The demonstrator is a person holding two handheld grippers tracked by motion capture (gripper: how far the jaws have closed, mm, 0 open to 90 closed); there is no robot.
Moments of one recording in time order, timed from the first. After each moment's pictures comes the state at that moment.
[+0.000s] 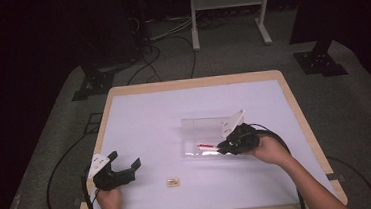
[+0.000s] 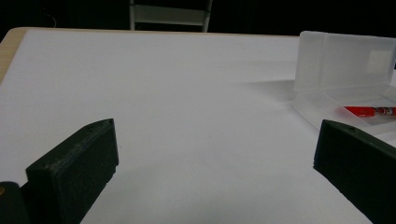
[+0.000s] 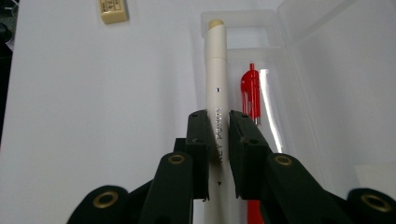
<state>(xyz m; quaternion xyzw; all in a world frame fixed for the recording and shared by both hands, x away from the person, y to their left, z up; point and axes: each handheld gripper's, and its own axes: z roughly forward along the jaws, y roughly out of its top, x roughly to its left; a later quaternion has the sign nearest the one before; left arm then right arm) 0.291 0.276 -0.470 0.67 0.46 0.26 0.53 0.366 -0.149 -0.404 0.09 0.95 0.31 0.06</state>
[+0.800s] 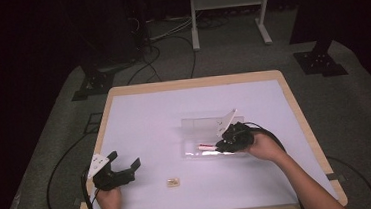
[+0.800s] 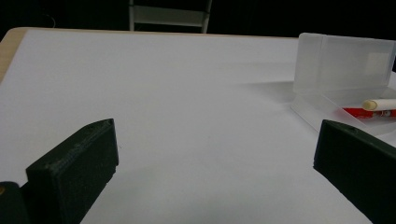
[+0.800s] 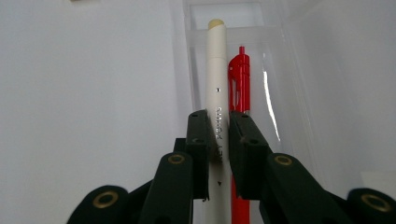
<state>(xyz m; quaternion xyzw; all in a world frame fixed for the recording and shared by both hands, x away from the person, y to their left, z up) 0.291 0.277 -0.470 0.66 0.46 0.25 0.53 0.386 -0.140 -0.423 0.09 0.95 0.28 0.05</state>
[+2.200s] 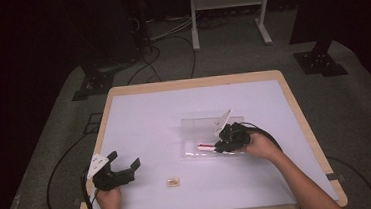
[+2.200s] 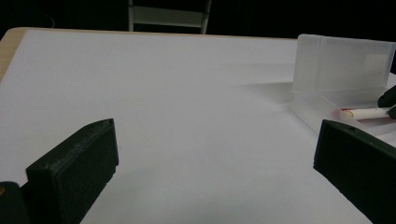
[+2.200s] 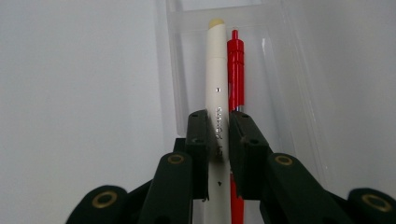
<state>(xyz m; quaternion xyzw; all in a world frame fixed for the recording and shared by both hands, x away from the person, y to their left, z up) 0.291 0.278 -0.470 0.66 0.46 0.25 0.53 0.398 -0.134 -0.439 0.10 0.96 0.26 0.04</state>
